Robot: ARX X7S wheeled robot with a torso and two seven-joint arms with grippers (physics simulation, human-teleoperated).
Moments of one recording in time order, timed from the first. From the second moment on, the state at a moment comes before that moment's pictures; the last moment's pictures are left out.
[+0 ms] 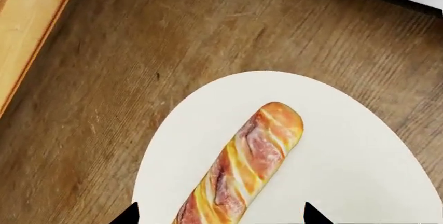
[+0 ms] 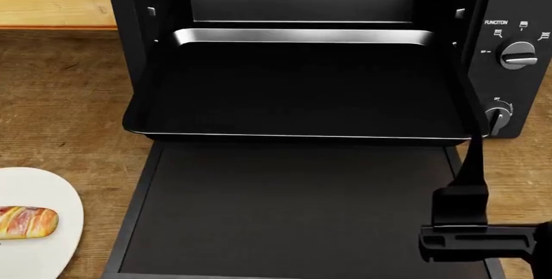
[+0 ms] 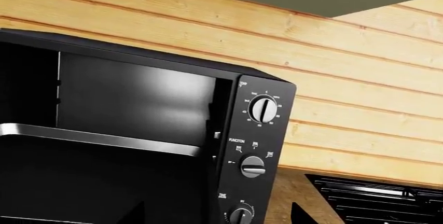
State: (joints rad) left arm -1.09 -1.06 0.86 0.32 -0.39 -1.13 0.60; right arm 0.54 0.65 0.52 -0.96 1.34 1.42 0.66
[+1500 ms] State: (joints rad) left arm -1.27 -0.98 1.06 0.25 -0.24 -1.15 0.78; right arm 0.48 0.74 0.53 -0.95 1.43 1.32 0.74
